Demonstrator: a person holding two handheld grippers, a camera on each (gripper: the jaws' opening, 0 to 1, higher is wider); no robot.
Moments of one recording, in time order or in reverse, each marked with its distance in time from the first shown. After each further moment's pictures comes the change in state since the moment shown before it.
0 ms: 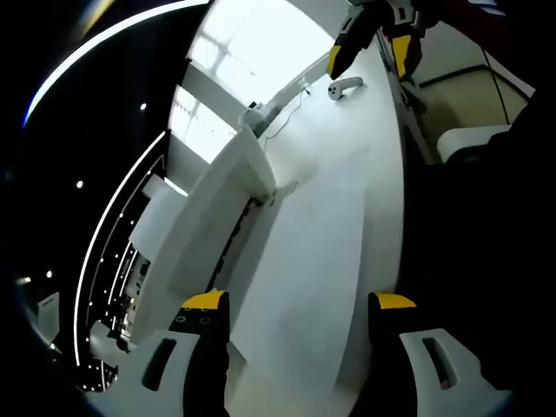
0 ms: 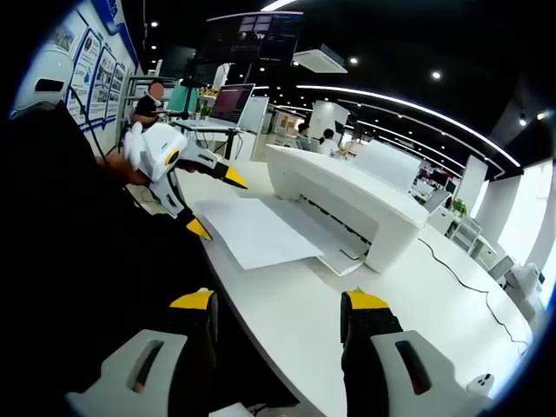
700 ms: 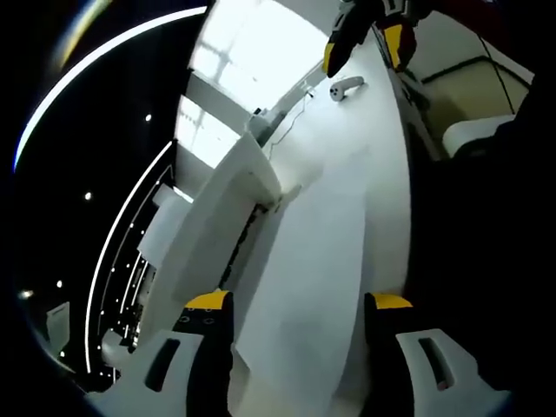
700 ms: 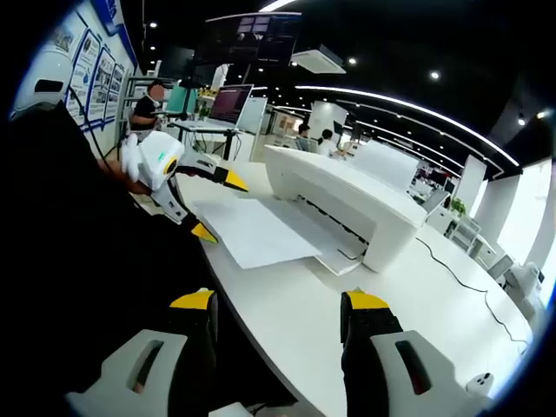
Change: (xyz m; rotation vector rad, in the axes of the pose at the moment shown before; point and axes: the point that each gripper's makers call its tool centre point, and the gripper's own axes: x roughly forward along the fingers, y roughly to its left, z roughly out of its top) left arm 0.008 -0.001 0.005 0.050 -0.021 0.054; right arm -0.002 -0.002 0.001 0.003 -0.005 -0.005
